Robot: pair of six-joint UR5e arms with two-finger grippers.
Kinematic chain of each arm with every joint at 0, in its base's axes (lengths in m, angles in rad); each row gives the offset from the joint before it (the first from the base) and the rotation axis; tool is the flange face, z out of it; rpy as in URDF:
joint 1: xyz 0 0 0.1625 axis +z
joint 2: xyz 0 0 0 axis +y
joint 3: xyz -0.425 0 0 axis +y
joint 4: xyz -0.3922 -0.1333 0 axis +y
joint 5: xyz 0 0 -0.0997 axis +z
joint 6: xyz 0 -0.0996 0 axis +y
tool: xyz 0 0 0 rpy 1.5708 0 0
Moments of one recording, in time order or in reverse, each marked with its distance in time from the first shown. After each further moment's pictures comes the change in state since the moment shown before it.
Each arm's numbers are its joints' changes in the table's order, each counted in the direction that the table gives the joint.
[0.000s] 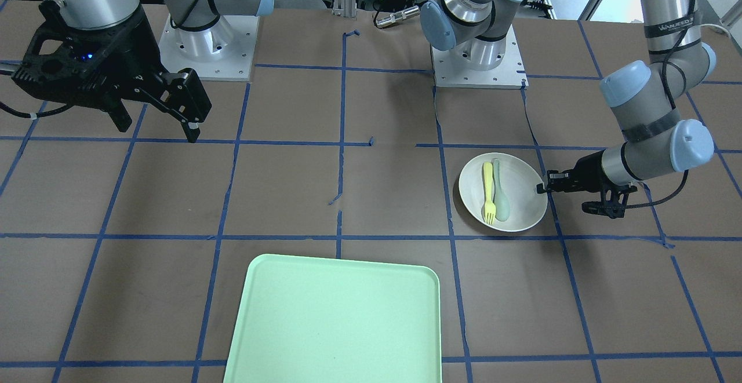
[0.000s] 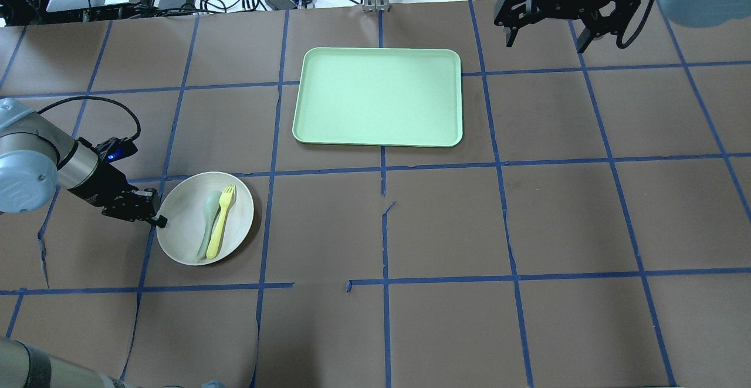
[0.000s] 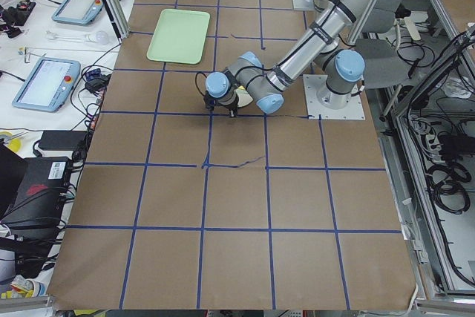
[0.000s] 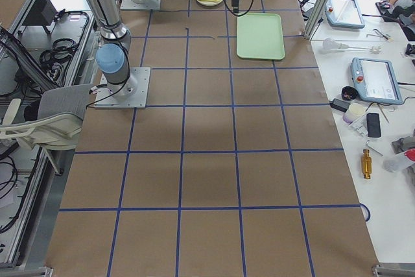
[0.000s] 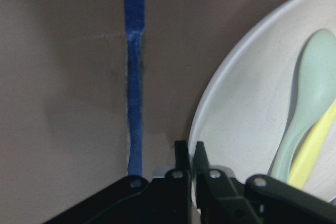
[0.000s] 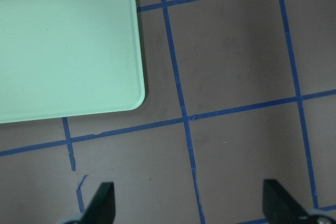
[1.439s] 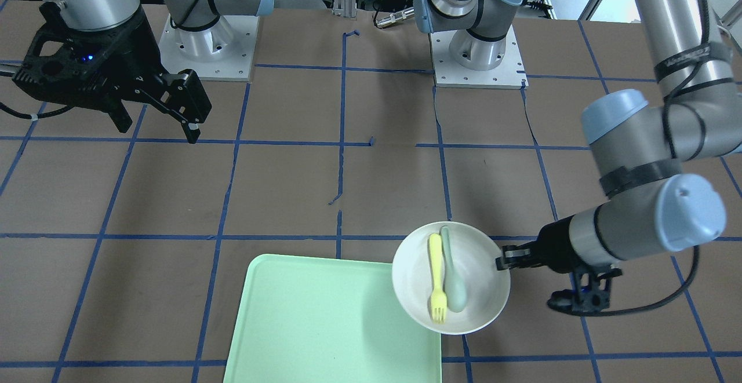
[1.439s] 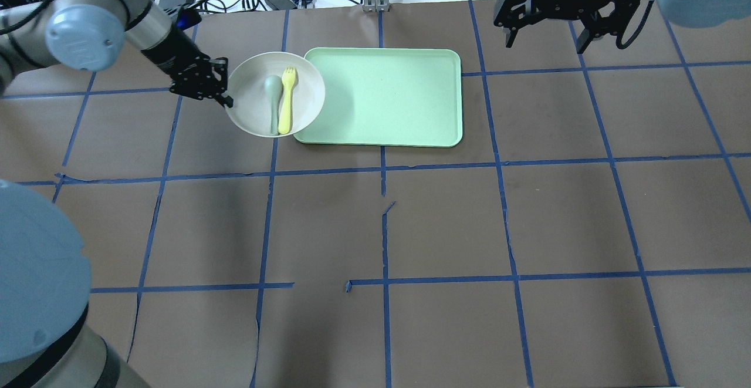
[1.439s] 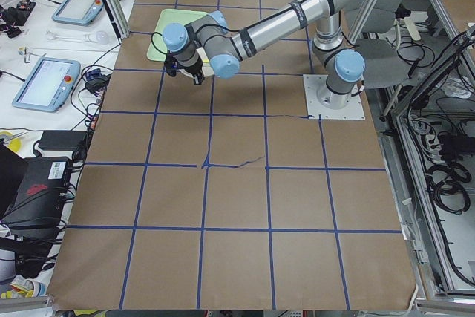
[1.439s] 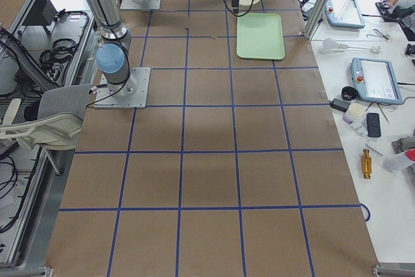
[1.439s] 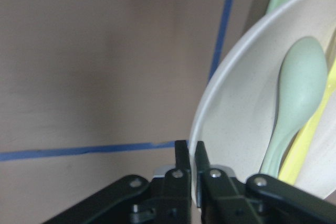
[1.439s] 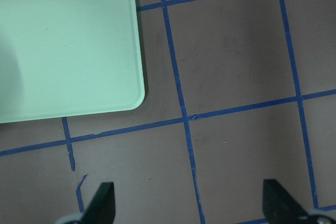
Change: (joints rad) left arm -0.424 0.201 -0.583 0.160 0.152 0.494; right arm 0.000 -0.002 0.000 0.000 0.000 0.000
